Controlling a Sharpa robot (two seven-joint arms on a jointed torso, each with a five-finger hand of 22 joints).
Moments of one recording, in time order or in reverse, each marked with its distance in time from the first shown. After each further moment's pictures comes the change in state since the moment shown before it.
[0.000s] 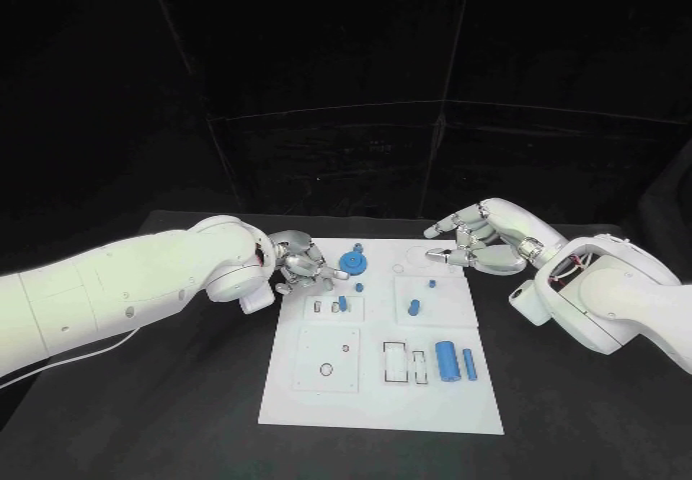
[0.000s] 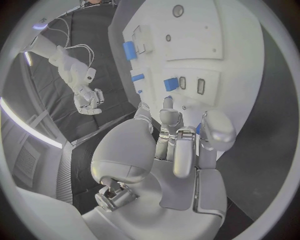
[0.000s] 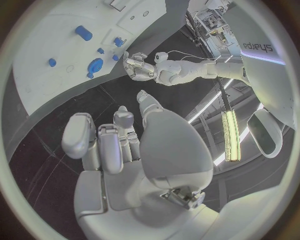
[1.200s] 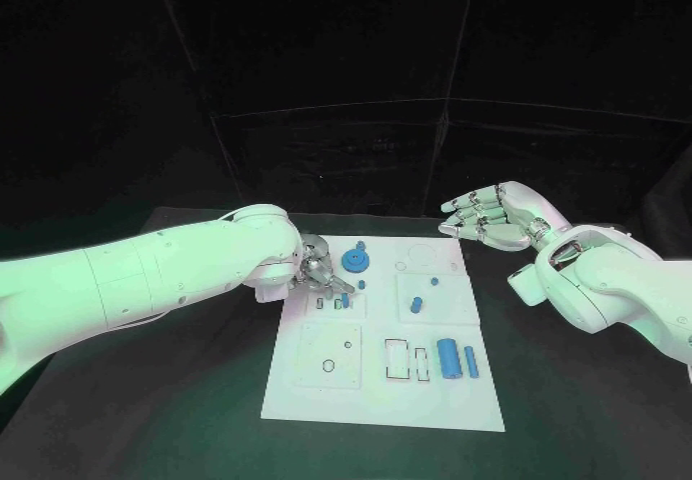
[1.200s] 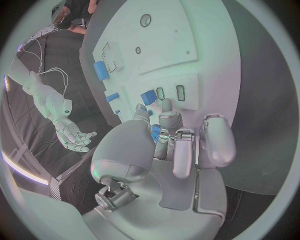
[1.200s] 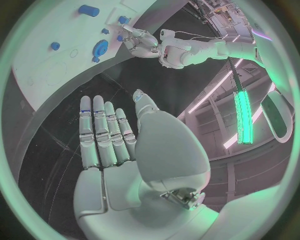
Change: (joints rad) left arm 0.035 0.136 -0.044 -0.084 -0.156 0.131 -0.206; left_hand -0.022 0.004 -0.047 0.030 0.000 -0.037 -0.009 0.092 0.094 0.000 -0.007 0.053 0.070 0.000 -0.007 0.011 0.000 -0.015 0.041 -0.005 0.077 0.112; right arm 0.002 0.069 0.000 -0.136 0.217 -0.061 0.042; right_hand 0.083 0.028 -0.083 -0.003 0.035 -0.069 0.062 0.027 -0.006 -0.286 0.093 -0.710 -0.895 -0.389 0.121 -1.258 -1.062 0.071 -0.409 0.126 -1.033 -0.972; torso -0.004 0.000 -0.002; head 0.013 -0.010
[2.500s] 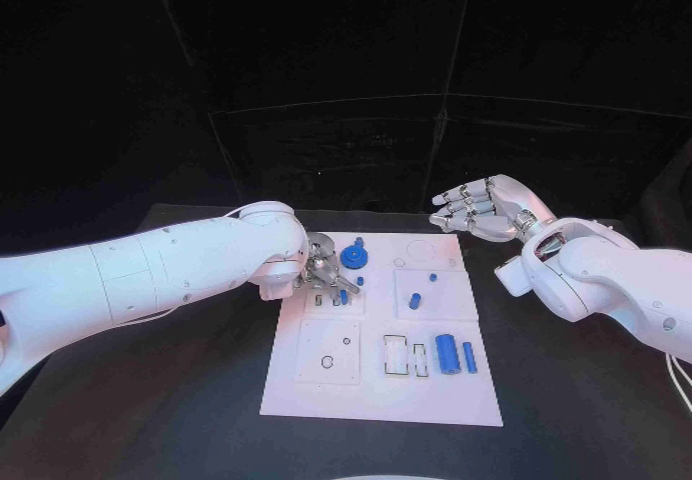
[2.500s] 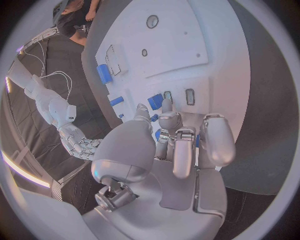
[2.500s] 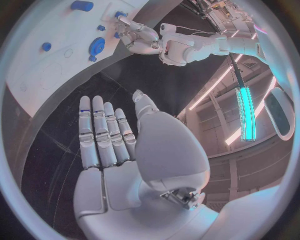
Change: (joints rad) left arm 0.002 0.022 -0.002 0.004 -0.001 0.021 0.004; left_hand 0.015 0.015 0.000 -0.009 0.000 -0.014 0.000 0.025 0.026 0.000 0.000 0.009 0.013 0.000 0.000 0.000 0.000 0.000 0.000 0.000 0.000 0.007; right arm 0.000 0.053 0.000 -0.048 0.042 -0.002 0.006; right_hand -0.005 0.013 -0.007 -0.012 0.011 -0.010 -0.004 0.004 0.000 -0.007 0.007 0.000 -0.046 0.007 0.007 -0.017 -0.038 0.000 0.018 0.004 -0.039 -0.026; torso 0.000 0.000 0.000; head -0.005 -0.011
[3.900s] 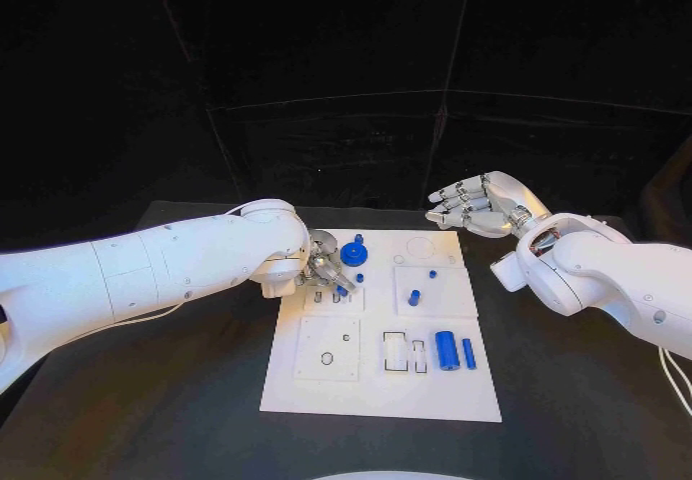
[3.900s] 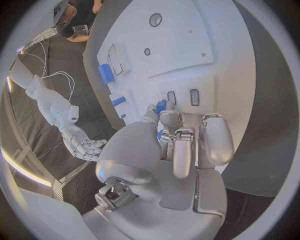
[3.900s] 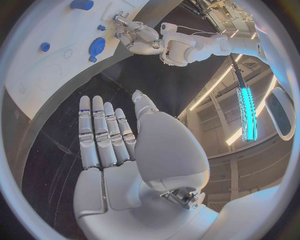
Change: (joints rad) left arm 0.001 0.005 -0.009 -0.002 0.015 -0.016 0.023; left_hand 0.215 0.087 0.230 -0.095 -0.004 -0.065 -0.007 0.014 0.045 -0.019 -0.021 -0.063 -0.045 0.000 -0.015 0.000 0.000 0.000 -0.009 -0.016 0.000 0.007; right arm 0.000 0.021 0.000 -0.022 0.002 0.008 -0.002; right_hand 0.004 0.004 0.002 -0.003 0.001 0.000 0.000 0.000 0.000 0.000 0.000 0.000 -0.009 0.000 0.000 -0.004 -0.007 0.000 0.003 0.004 -0.005 -0.004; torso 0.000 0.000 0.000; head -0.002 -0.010
